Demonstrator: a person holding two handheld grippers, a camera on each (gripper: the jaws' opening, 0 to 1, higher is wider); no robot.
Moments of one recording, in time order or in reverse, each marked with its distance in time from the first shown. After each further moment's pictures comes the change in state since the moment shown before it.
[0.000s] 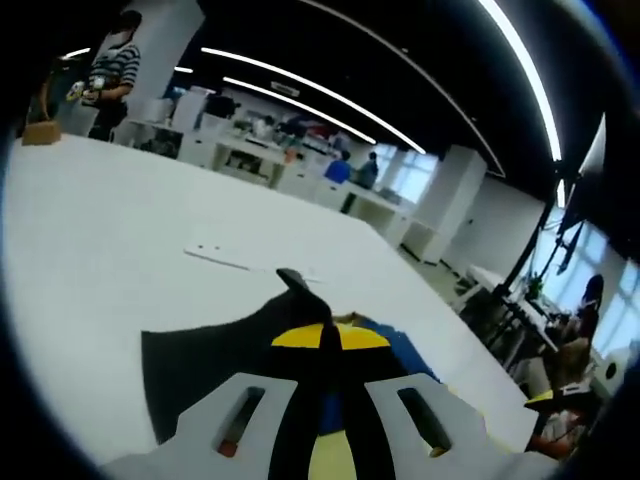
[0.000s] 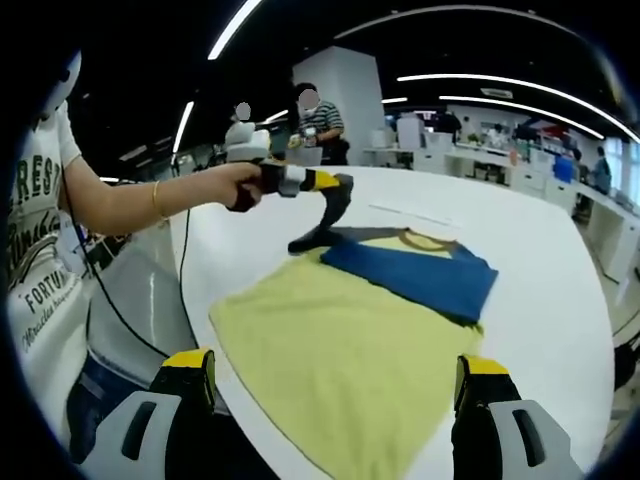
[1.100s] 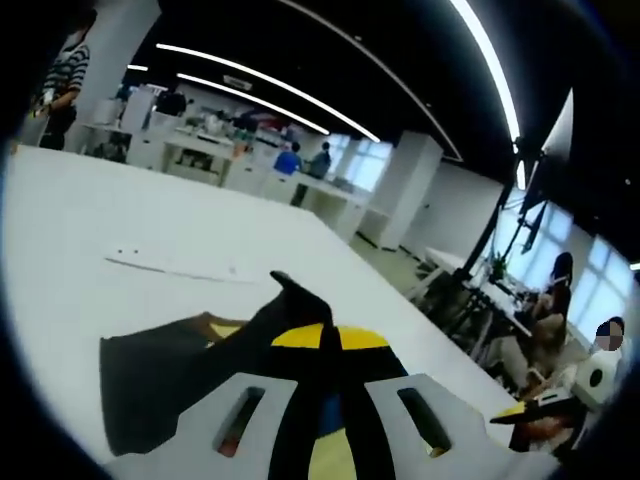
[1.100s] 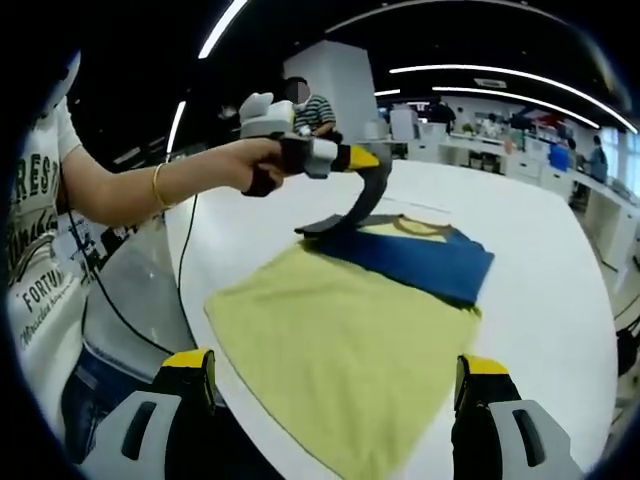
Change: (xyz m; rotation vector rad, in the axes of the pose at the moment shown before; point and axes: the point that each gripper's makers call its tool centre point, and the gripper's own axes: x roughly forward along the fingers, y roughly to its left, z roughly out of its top) left arm 0.044 -0.088 -0.017 0.062 0.047 -0.194; right arm 0.003 -0.006 -0.017 0.034 0.030 -0.009
